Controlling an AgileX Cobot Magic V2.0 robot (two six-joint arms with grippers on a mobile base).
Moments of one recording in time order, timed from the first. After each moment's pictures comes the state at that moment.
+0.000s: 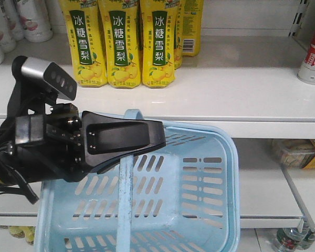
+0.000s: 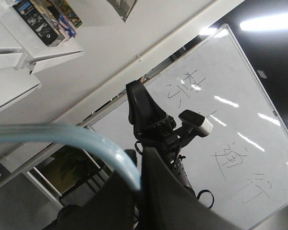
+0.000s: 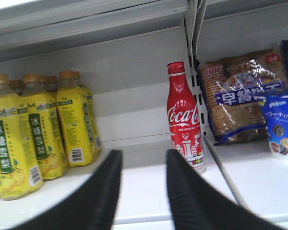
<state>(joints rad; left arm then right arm) -0.43 1.26 -0.80 1.18 -1.18 -2.12 0.05 0.18 -0.52 -0.06 0.22 0.21</state>
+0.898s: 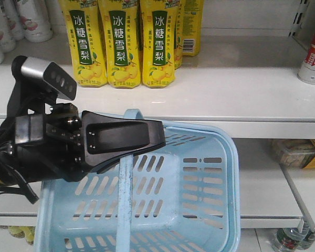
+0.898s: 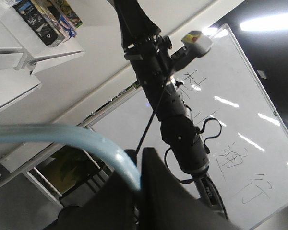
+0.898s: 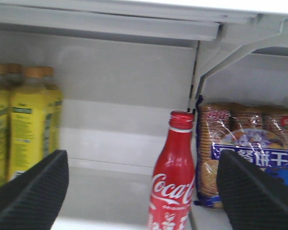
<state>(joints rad) -0.43 1.26 -0.80 1.18 -1.18 -2.12 0.01 0.79 -0.85 -0.29 0.00 0.18</state>
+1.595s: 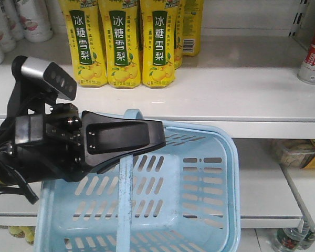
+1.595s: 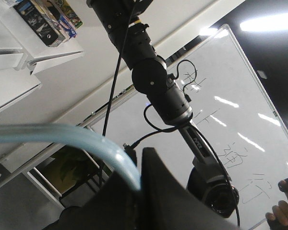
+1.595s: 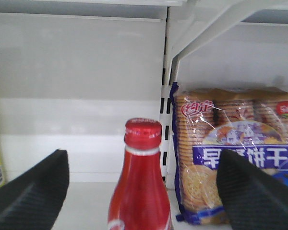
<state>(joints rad) -0.43 1.26 -0.80 1.18 -1.18 -2.12 -0.10 1.15 -1.07 -0.26 -0.08 0.21</state>
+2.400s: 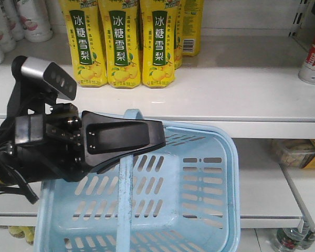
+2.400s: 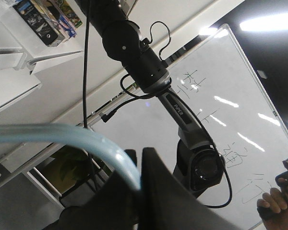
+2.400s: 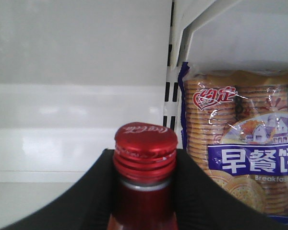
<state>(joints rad) -0.43 1.26 -0.80 1.18 -1.18 -2.12 -0.10 1.38 -1.22 -0.26 -0.07 0.21</state>
